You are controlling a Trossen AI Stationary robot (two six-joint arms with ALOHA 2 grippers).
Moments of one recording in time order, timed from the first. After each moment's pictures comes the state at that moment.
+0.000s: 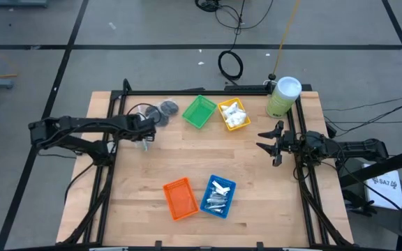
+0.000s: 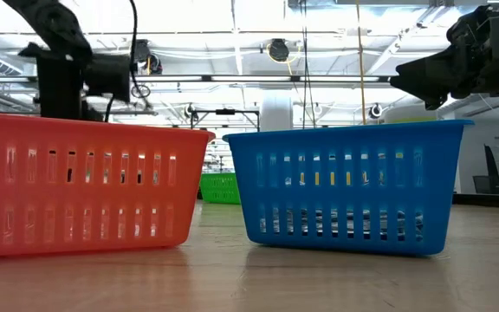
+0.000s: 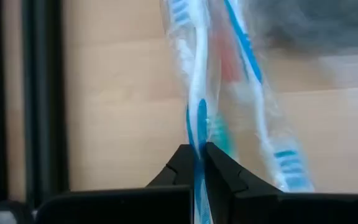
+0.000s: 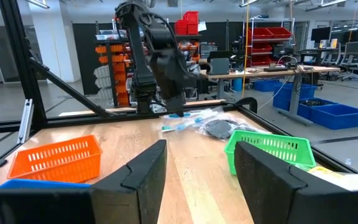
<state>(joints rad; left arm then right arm) 0.35 1.21 0.60 -0.89 -0.34 -1.12 0.00 0.13 0.01 0.19 0.16 0.04</state>
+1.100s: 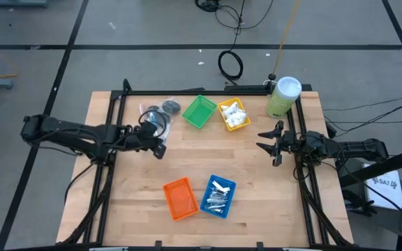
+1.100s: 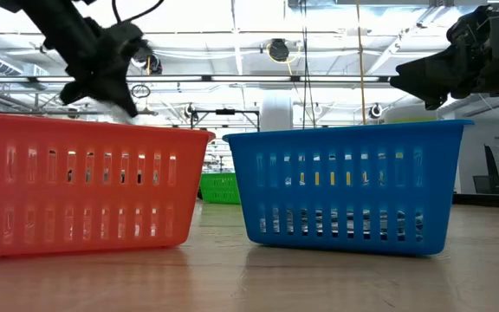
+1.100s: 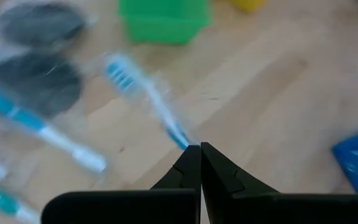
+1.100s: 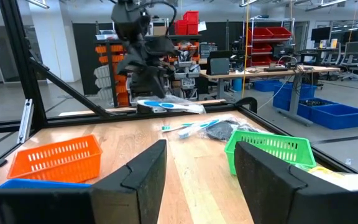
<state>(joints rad) -0.07 1.04 0.71 -0.56 -0.37 -0.84 0.00 0.13 0.01 0.19 0.15 0.04</state>
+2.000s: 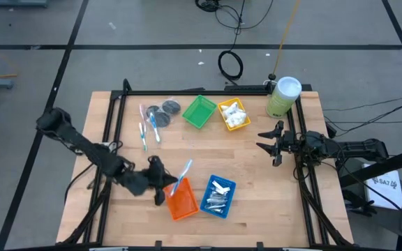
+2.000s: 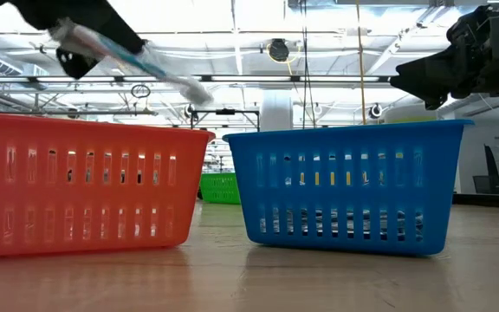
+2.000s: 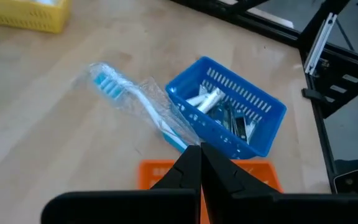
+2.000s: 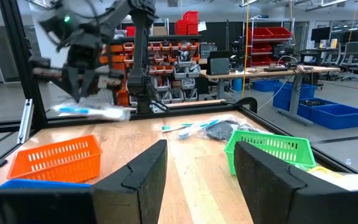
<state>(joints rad) -0.60 1.30 0.71 -0.01 -0.56 -0.68 0.00 0.13 0.01 0.19 0.15 0.04</state>
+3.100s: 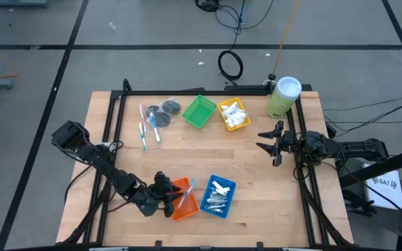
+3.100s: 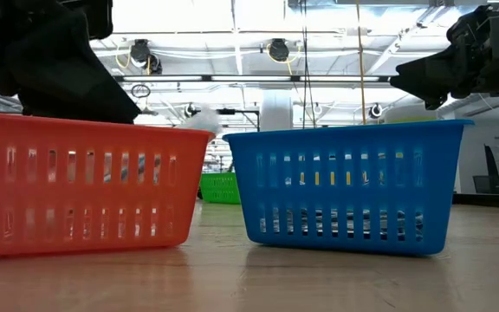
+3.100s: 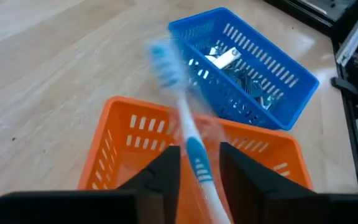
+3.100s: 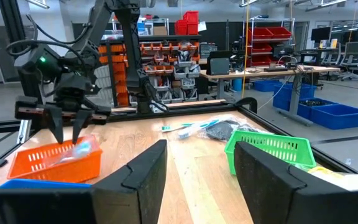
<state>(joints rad) -0.69 1.62 0.71 0.18 -0.67 -0.95 0.00 0.13 0.01 0.19 0.15 0.04</state>
